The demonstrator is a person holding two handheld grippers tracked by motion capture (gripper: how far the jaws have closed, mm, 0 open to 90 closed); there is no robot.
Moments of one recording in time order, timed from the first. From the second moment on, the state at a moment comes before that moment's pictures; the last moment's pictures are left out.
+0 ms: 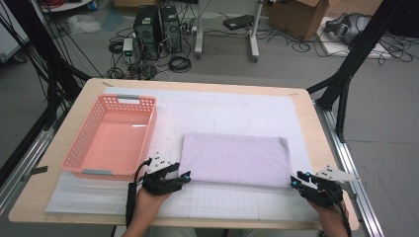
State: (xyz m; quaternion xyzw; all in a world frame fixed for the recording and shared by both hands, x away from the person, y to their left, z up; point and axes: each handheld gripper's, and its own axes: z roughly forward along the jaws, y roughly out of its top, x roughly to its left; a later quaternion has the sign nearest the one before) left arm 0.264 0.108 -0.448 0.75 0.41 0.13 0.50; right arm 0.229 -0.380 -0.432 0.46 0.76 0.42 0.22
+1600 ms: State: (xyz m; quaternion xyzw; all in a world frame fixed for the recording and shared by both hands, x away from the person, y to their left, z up) left arm 0.272 0.111 -0.450 0.74 0.43 0.13 0.50; right arm 0.233 -0.371 -0.429 0.45 0.74 0.45 0.24
